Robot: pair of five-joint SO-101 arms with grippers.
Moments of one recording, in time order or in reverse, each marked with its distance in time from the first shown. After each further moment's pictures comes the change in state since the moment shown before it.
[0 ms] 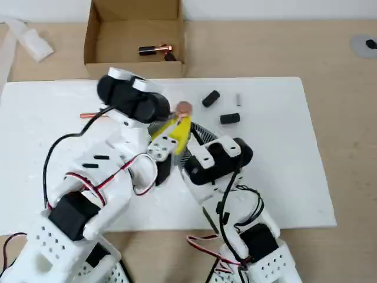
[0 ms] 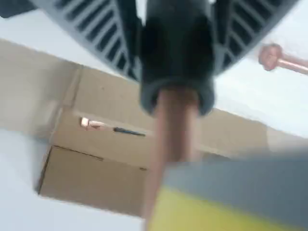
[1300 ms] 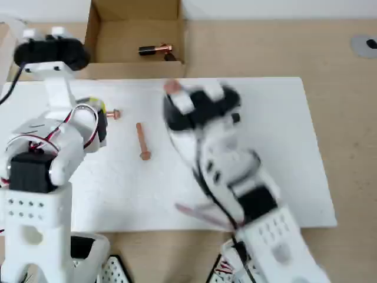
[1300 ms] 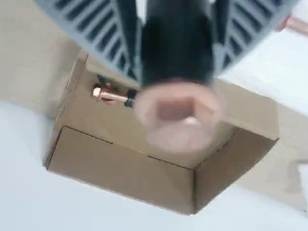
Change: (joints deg) left arm -33.1 16.4 -20.7 26.7 -6.3; right arm 1.1 49.8 -43.1 0.0 3.2
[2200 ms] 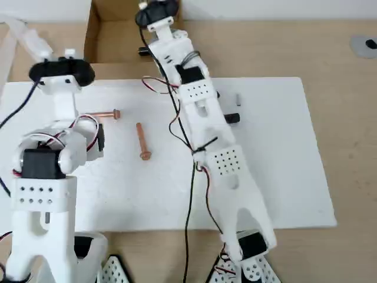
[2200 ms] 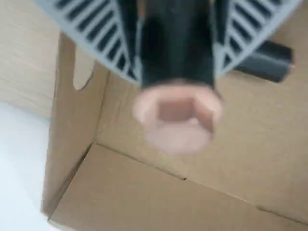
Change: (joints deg) left arm -3.1 0.0 11.5 0.0 -1.5; right arm 9.2 127.8 -123.7 5.6 5.5
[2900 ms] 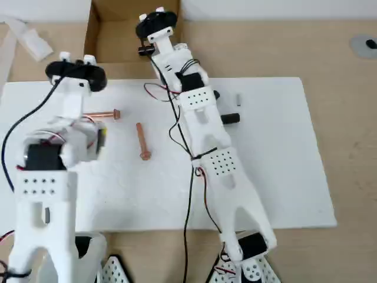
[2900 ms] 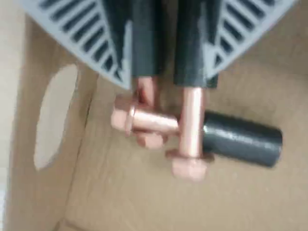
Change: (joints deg) left arm -3.7 3.2 4.1 -6.4 -16.7; right arm 0.2 8.0 -14.4 17.3 -0.1
